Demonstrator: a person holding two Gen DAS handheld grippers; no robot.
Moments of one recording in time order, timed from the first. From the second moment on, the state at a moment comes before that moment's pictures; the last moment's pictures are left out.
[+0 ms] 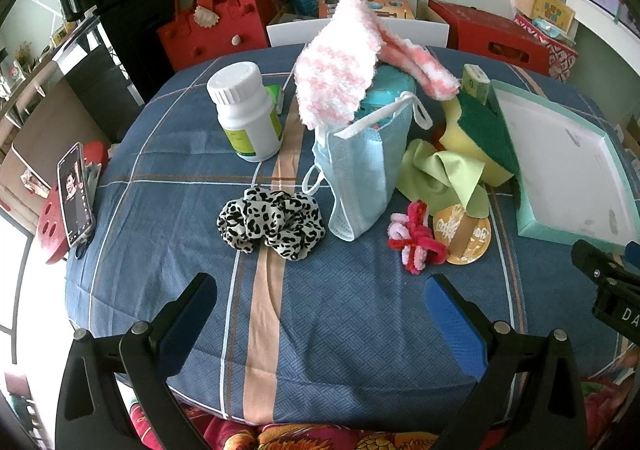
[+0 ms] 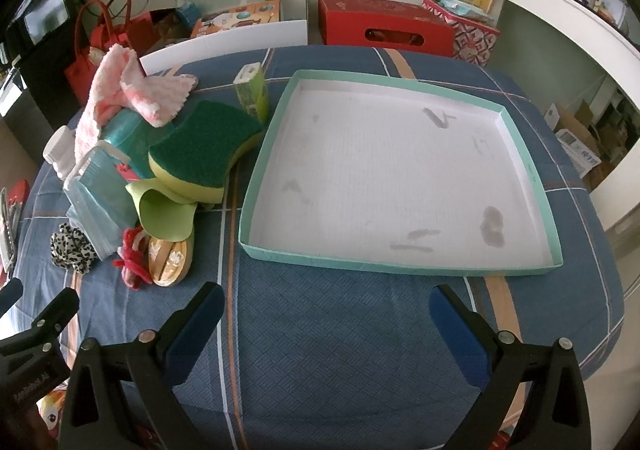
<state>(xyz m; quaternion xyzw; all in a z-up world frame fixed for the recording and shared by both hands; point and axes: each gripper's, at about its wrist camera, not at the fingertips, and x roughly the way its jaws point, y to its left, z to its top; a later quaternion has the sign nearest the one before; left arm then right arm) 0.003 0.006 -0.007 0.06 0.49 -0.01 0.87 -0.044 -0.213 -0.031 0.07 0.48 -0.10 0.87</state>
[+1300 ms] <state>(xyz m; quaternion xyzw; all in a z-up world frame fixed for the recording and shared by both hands) 0.087 0.043 0.024 -0.07 0.47 -0.01 0.88 0.042 -0.177 0.025 0.12 0.42 0.01 0.90</state>
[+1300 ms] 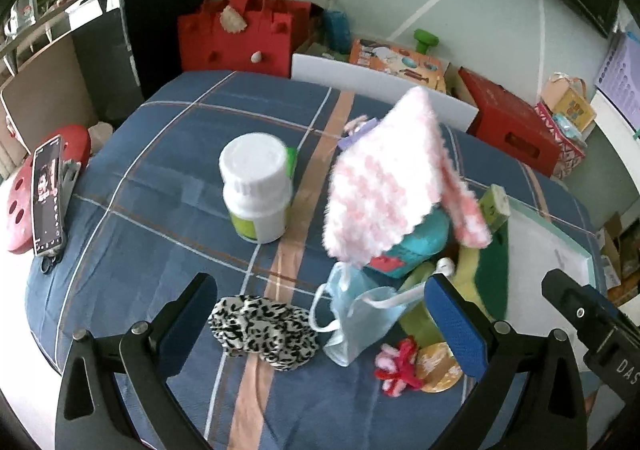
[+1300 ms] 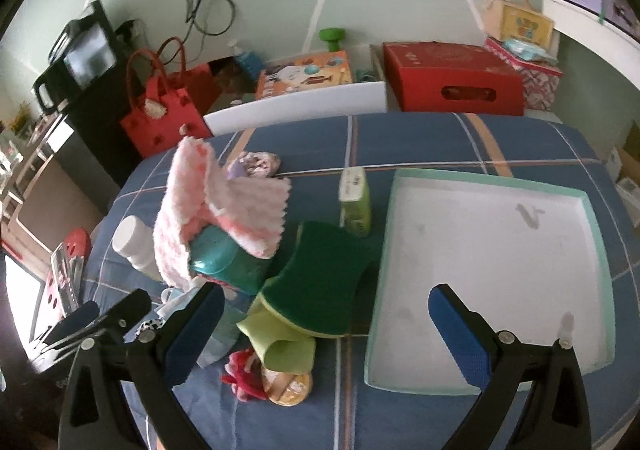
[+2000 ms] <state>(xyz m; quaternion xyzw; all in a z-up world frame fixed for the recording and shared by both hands) 0.088 0.117 -0.031 -0.12 0.54 0.08 0.83 0.047 -0.097 -0.012 0.07 0.44 0.11 0.89</state>
